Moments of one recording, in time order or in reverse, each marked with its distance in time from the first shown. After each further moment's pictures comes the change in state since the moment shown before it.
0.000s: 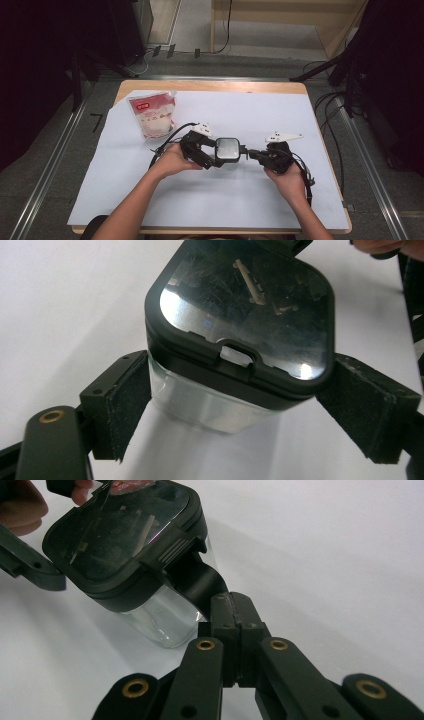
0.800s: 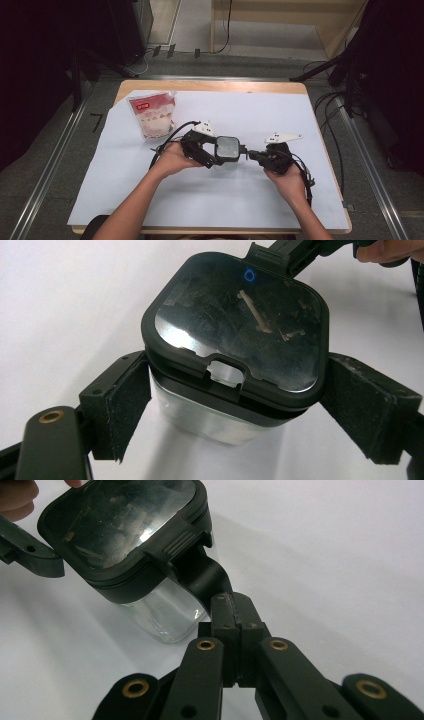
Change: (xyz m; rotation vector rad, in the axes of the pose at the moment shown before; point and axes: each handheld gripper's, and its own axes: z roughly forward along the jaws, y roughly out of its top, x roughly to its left) left arm -0.008 0.008 -0.008 -0.016 0.053 0.029; right arm 0.003 -0.001 -0.001 0.007 -0.004 -0.010
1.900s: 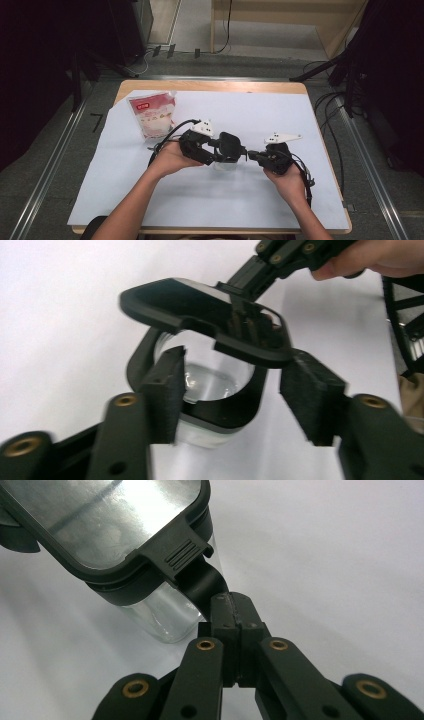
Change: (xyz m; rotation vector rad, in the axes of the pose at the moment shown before) left arm -0.017 0.015 -0.021 -0.008 -0.033 0.065; right arm 0.002 0.001 -0.001 0.005 0.002 -0.003
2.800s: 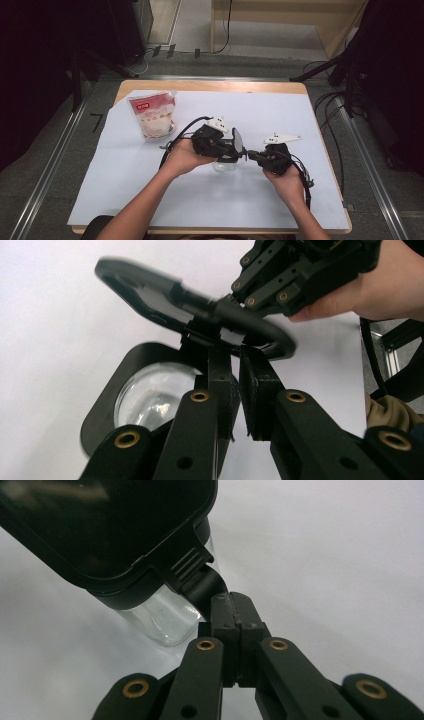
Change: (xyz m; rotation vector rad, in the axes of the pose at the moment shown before) left arm -0.010 0.034 0.019 0.021 -0.027 -0.065; right arm 0.003 -0.001 0.001 -0.010 -0.021 0.018
